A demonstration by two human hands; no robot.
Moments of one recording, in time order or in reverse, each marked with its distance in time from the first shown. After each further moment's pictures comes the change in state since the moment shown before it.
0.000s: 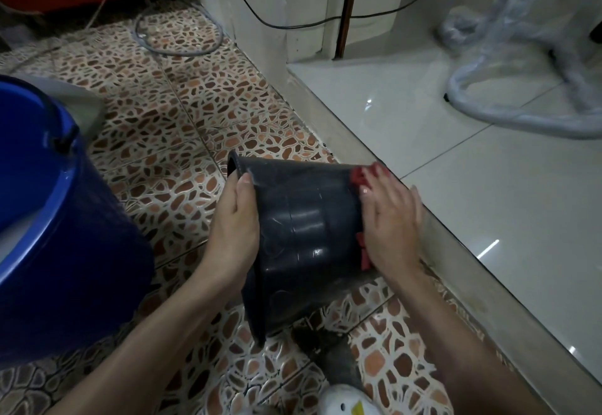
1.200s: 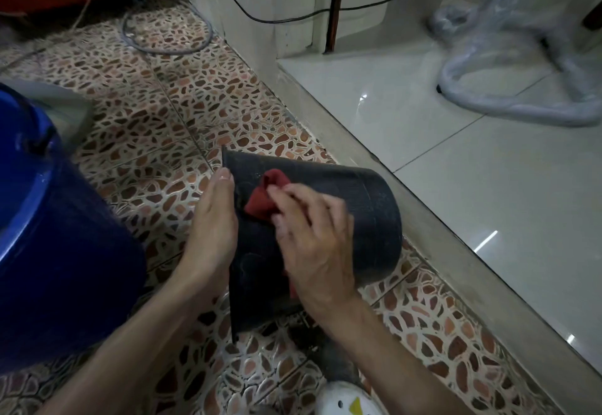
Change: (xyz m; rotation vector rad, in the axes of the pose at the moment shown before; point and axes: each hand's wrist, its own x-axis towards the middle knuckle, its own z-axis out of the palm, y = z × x) left_hand 0.007 -0.007 -0.004 -0.036 0.080 -0.092; right_hand -0.046 -0.084 0.007 0.073 0.234 -0.363
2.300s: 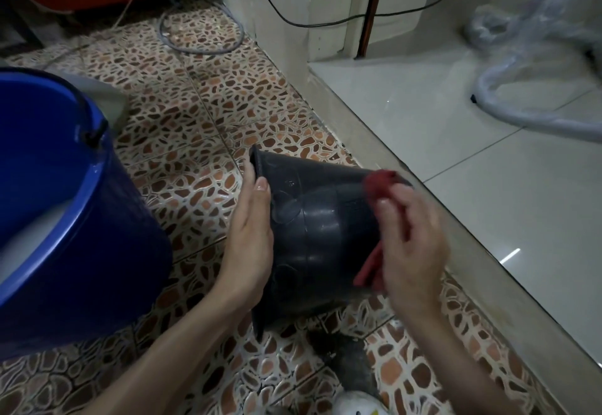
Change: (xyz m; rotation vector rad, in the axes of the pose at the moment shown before) left_hand -0.018 -0.003 0.001 -0.066 -0.029 0.065; right_hand 0.003 0.046 -0.026 0.295 0.045 0.463
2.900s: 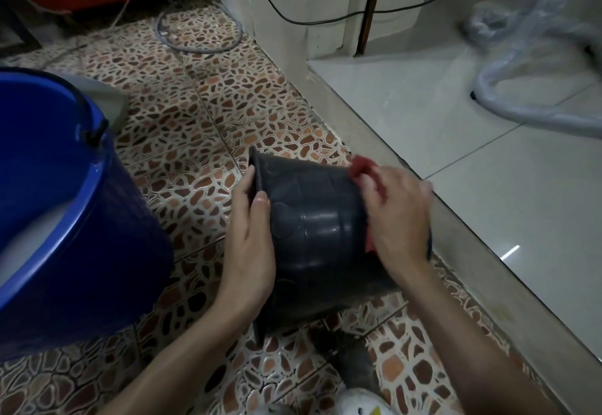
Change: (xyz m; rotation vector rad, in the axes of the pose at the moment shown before) left_hand -0.010 -0.005 -0.007 0.034 0.018 0.064; right_hand 0.037 0.009 0.024 -0.349 -0.084 0.005
